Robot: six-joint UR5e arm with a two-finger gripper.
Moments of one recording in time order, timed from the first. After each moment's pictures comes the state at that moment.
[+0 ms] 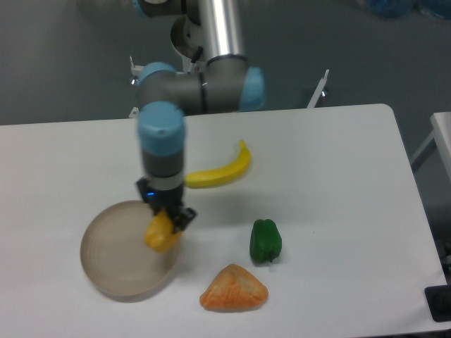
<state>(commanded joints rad) 2.11 -2.01 -1.41 -1.12 1.47 0.99</state>
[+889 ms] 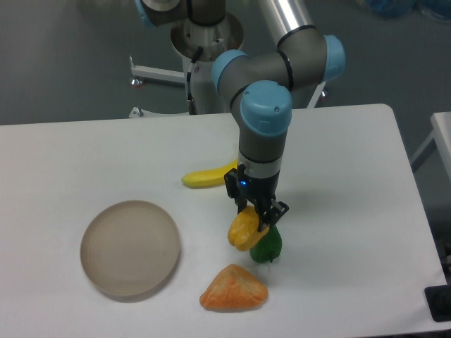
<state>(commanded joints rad) 2.20 -2.04 -1.33 -1.12 1.47 1.12</state>
